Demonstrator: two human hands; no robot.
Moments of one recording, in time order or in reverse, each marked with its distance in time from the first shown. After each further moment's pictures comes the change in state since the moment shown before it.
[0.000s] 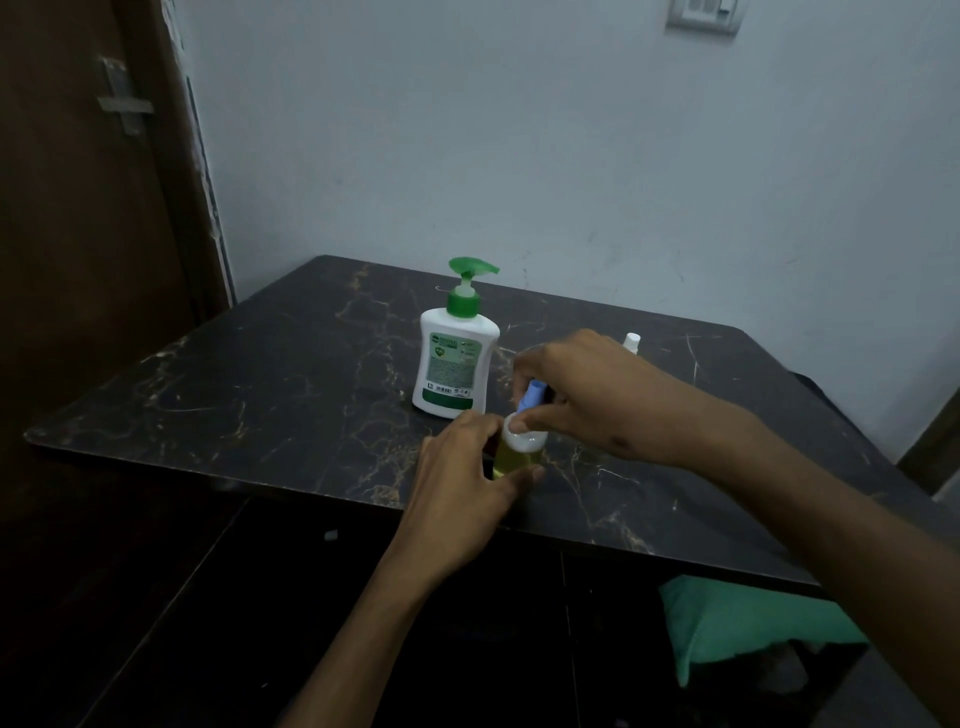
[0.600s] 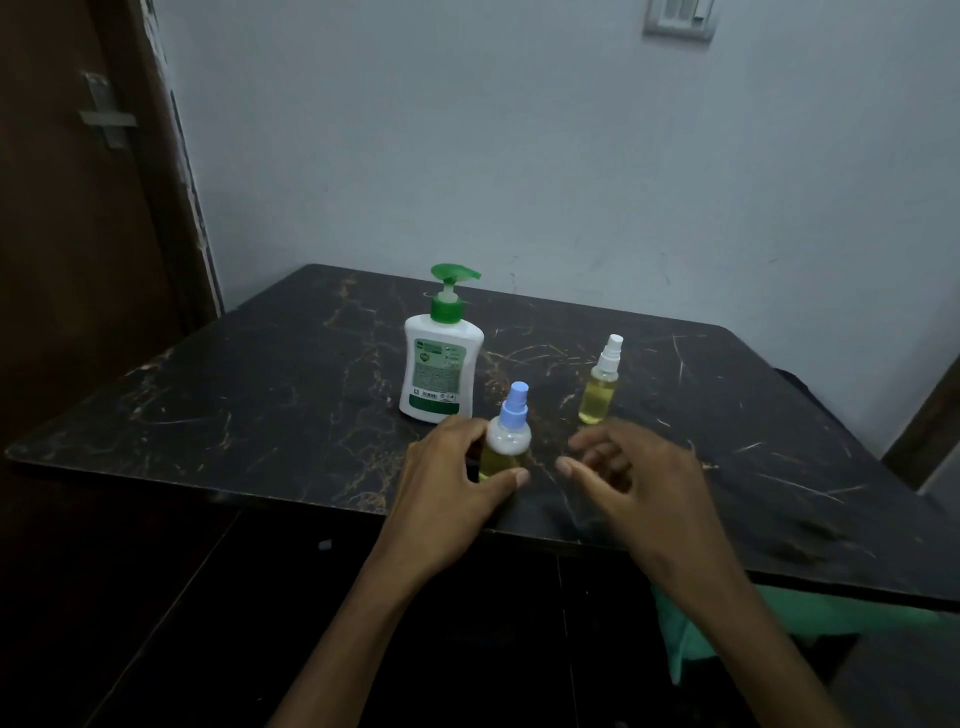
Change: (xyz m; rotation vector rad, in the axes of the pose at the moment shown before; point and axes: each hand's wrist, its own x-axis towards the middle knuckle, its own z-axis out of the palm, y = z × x) left_hand 0.001 0.001 -0.002 0.001 0.004 0.000; right_hand -0.090 -0.001 0.075 0.436 0.532 0.473
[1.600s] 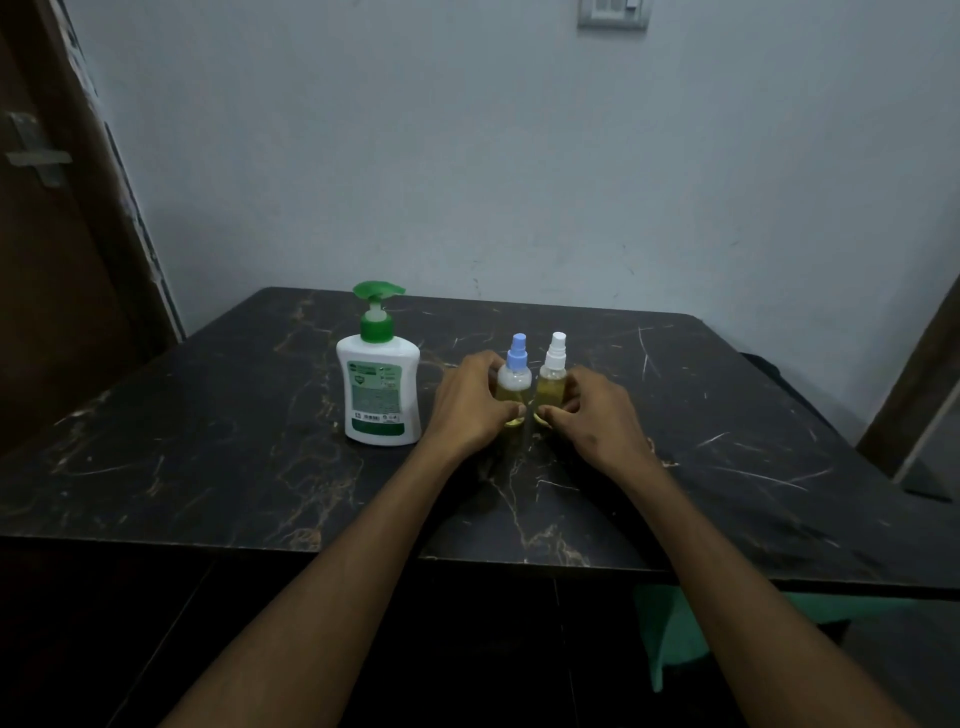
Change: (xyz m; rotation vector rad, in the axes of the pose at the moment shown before) left_hand 0.125 0.009 0.072 0.107 -0.105 -0.054; right_hand 0.102 0.087 0.024 -0.077 -0.046 0.240
